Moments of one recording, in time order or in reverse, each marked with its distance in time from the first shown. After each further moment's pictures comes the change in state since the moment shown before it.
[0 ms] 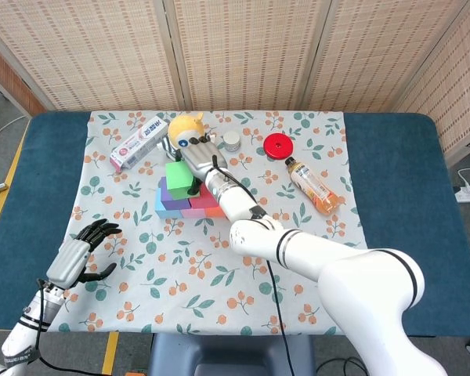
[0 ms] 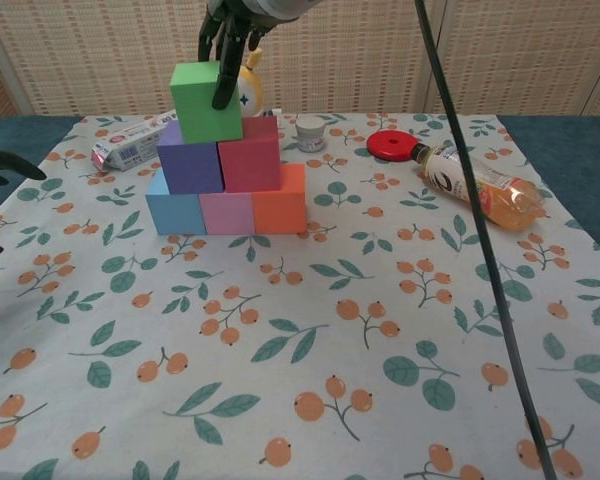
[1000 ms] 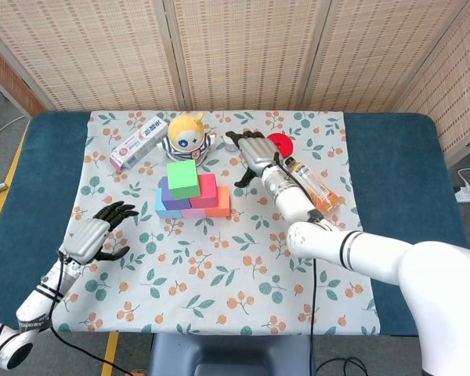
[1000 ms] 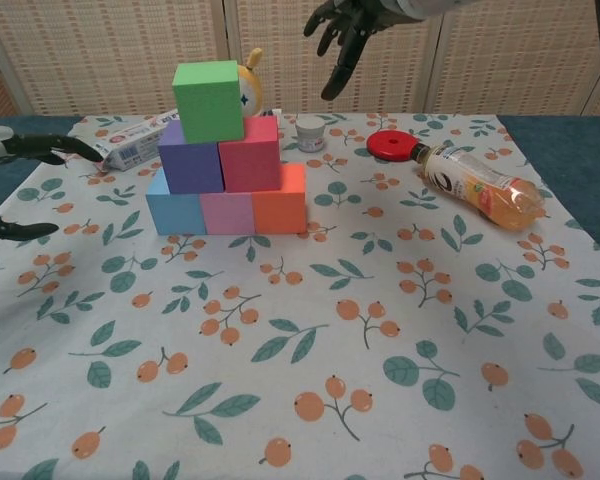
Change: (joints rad) left arm -0.164 0.013 -0.057 0.034 -0.031 -0.224 0.007; right arm -0.281 0.185 0.049 -0.243 -0.184 0.150 0.119
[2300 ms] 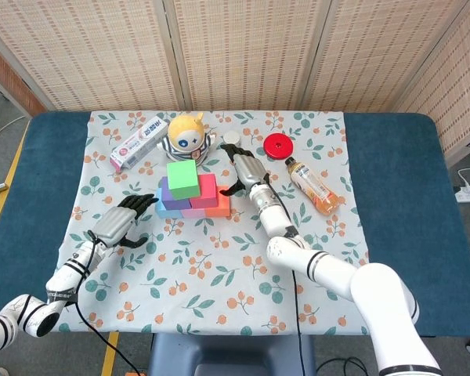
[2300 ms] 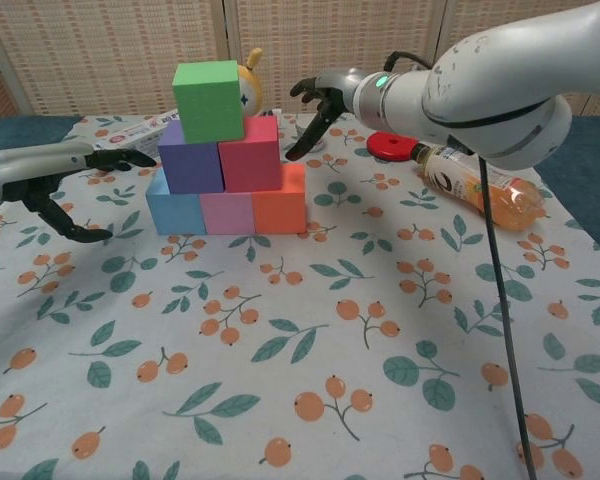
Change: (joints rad) left arm -0.161 -0.067 -0.035 0.055 -0.140 -0.247 0.106; right arm -0.216 -0.498 0.302 0.545 -0.328 -0.055 0.150
